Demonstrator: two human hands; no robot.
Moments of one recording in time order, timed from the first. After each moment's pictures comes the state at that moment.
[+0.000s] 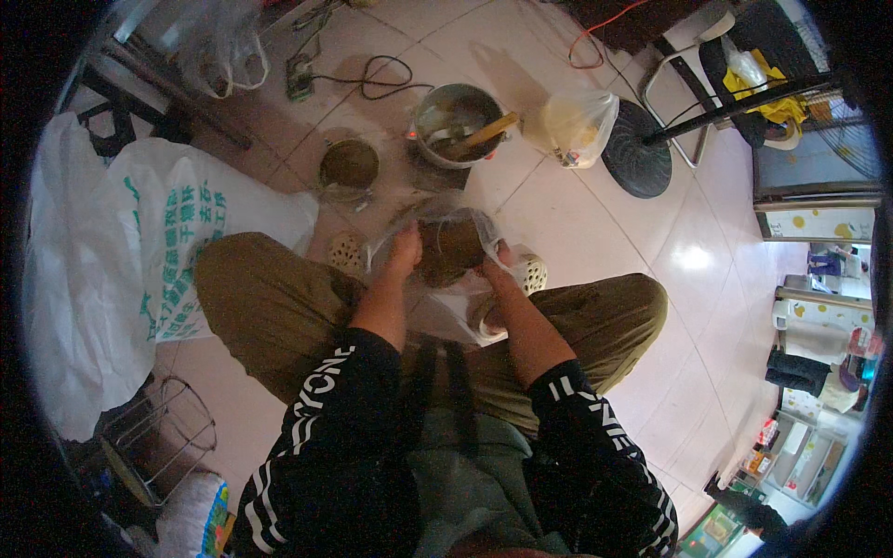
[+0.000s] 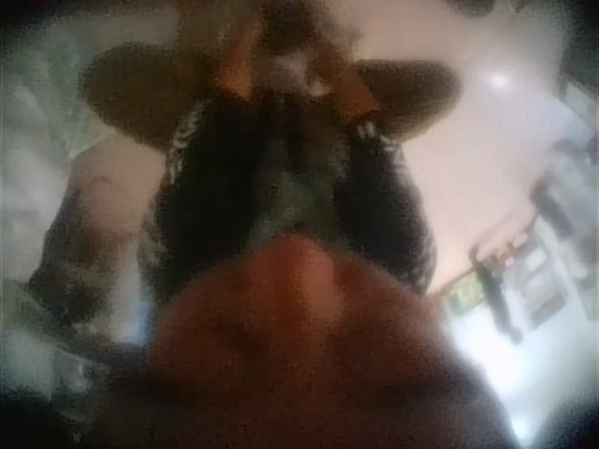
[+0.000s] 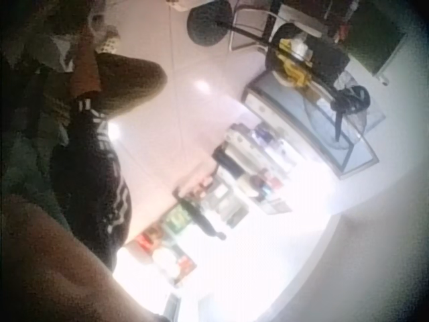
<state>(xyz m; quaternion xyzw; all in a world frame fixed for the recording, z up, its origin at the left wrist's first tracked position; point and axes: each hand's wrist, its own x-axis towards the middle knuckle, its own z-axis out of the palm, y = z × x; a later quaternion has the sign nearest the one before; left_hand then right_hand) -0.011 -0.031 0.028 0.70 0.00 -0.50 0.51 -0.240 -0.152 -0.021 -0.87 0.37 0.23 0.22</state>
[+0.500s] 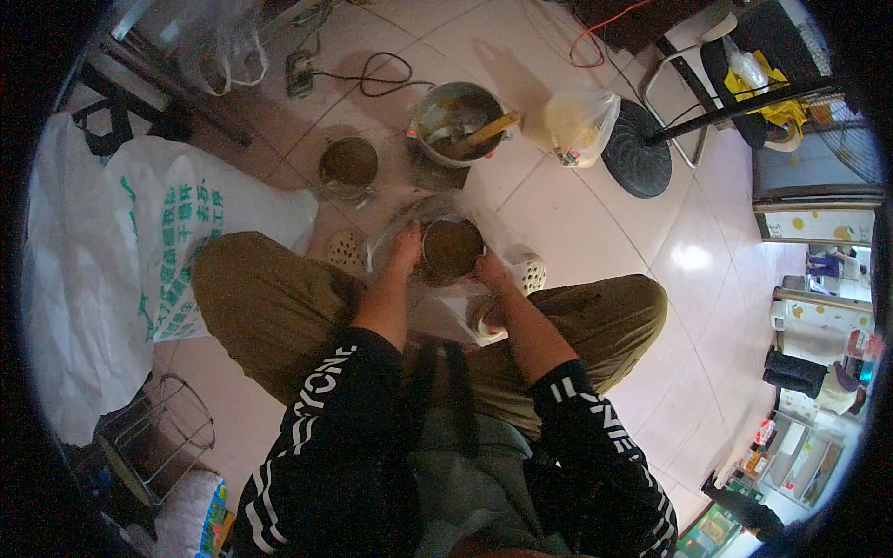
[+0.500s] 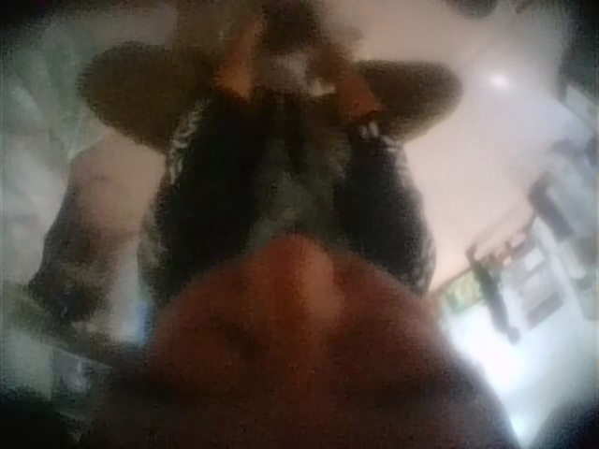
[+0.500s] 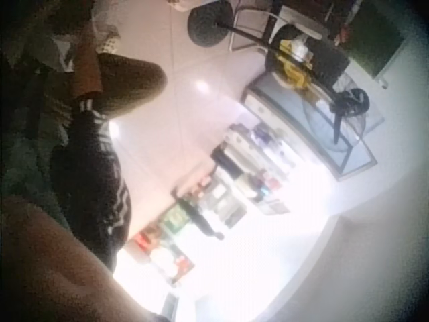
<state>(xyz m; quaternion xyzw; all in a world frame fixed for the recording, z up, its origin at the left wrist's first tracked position) -0.024 -0.040 0.017 0.70 0.01 -0.51 0.50 -0.253 -0.152 -0.025 -0.87 0.36 0.24 0.22</state>
